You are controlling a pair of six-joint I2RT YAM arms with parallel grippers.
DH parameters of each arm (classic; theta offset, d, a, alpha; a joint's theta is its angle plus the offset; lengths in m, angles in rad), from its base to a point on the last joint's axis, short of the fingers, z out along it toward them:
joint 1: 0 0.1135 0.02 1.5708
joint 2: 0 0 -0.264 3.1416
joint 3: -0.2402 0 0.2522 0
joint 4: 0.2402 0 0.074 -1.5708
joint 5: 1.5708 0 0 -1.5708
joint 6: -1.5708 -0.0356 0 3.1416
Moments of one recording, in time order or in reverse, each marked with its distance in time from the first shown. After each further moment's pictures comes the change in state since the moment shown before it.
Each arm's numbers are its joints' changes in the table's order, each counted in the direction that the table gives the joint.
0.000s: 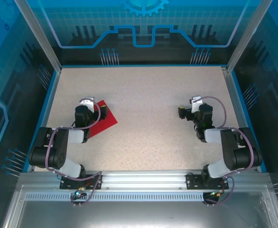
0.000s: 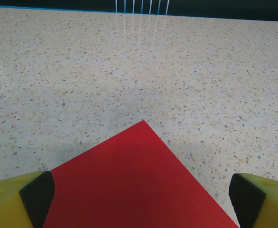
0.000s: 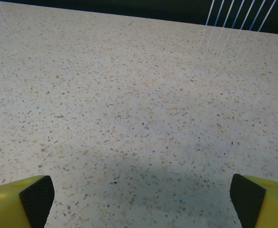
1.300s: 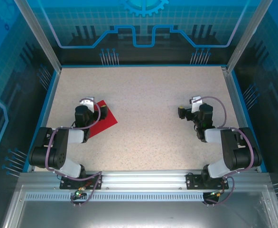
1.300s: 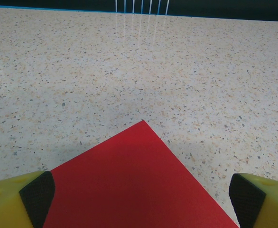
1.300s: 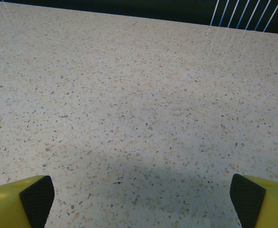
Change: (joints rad) left arm 0.000 0.000 0.000 0.000 0.003 -0.001; right arm -0.004 0.000 -0.001 0.000 -0.026 0.000
